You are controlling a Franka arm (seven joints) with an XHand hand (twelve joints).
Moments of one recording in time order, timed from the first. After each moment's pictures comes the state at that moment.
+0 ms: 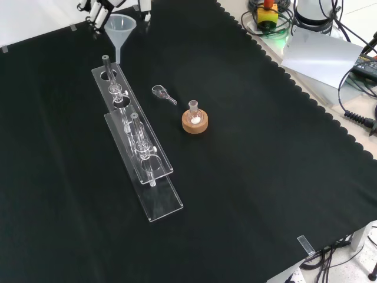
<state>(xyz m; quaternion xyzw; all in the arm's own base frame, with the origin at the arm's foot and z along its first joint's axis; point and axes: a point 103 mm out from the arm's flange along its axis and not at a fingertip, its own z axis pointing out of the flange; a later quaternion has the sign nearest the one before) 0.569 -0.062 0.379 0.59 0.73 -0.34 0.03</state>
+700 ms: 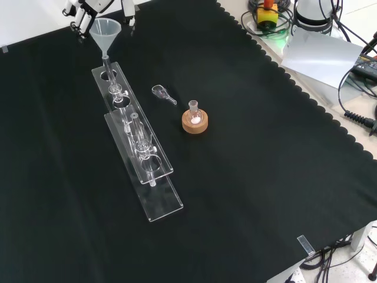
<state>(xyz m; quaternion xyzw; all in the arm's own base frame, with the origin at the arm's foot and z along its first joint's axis) 0.600 -0.082 0.367 0.60 0.72 -0.35 0.02</state>
